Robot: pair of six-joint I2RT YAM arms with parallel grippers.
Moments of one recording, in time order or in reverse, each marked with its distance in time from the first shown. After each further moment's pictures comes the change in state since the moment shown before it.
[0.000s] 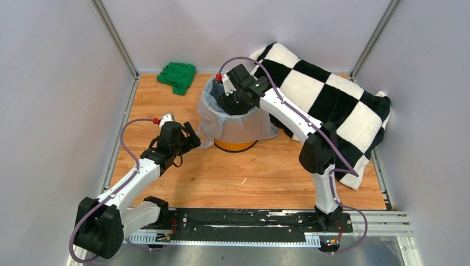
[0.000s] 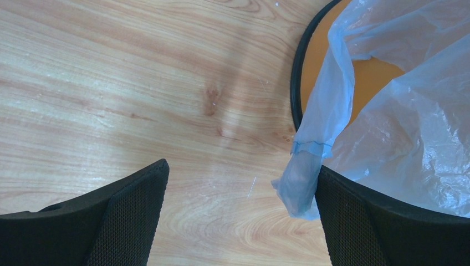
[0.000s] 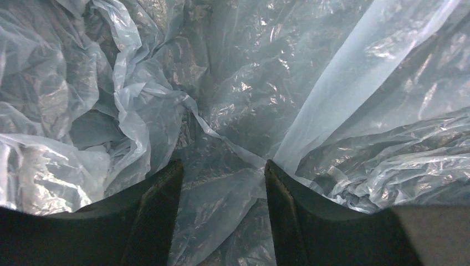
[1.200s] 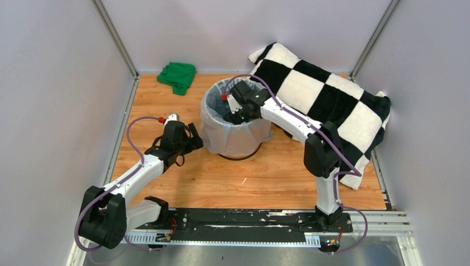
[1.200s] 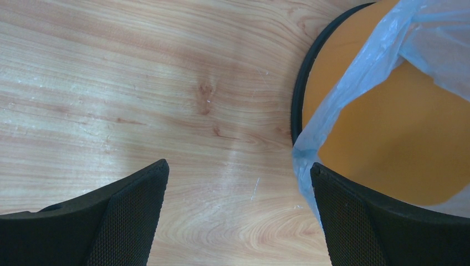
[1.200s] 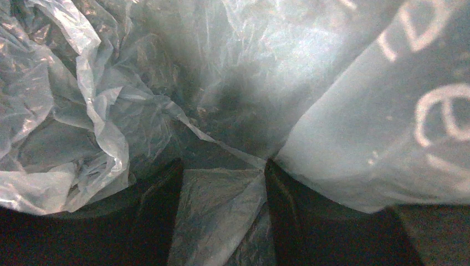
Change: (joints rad) left arm 0.002 0.090 -0.005 0.062 0.053 0.049; right arm 0.009 -0.076 -0.288 -0.016 -0.032 0.005
